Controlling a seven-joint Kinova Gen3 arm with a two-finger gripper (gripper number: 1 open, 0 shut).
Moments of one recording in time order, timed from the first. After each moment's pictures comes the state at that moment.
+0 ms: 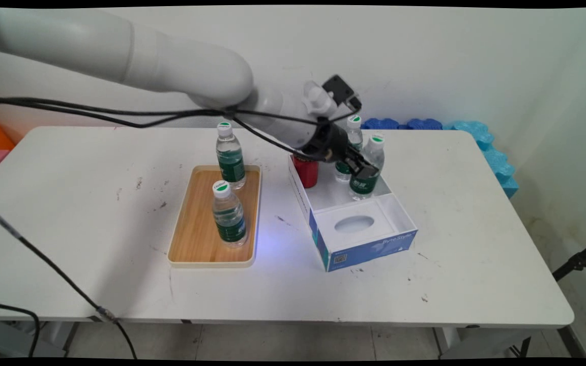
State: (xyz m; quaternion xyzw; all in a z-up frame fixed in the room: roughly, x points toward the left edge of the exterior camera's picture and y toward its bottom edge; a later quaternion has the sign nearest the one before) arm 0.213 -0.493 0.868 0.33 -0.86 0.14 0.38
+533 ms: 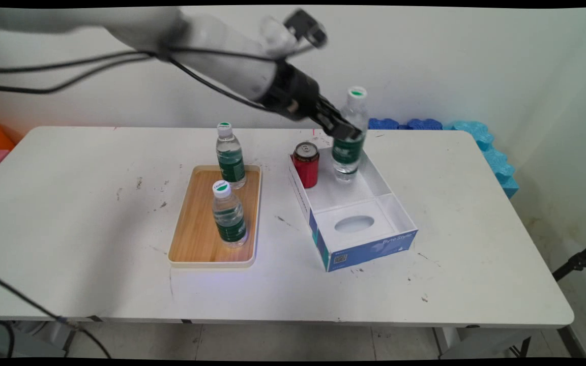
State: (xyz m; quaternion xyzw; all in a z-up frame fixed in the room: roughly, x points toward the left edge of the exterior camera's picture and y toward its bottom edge) arm 0.271 -0.453 0.975 0.33 -0.85 0.14 0.39
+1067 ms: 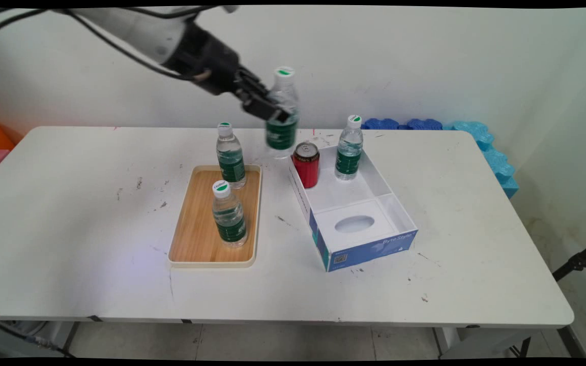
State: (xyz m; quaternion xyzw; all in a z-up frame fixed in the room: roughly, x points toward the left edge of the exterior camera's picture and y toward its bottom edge) arm 0.387 -0.427 1.017 0.32 -0.87 0.12 0.35
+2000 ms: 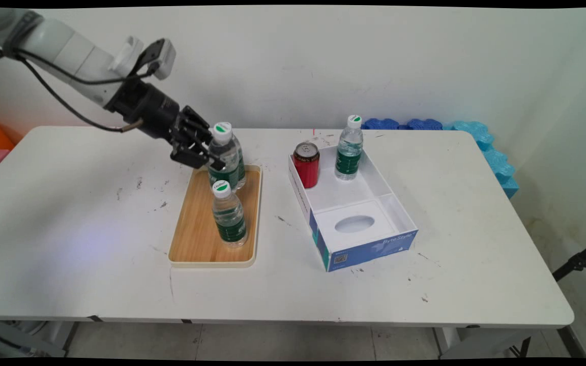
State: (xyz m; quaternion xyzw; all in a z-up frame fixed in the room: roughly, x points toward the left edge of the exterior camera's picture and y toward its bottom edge) arm 0.486 -0.406 0.944 0.23 -0.92 0.07 0.32
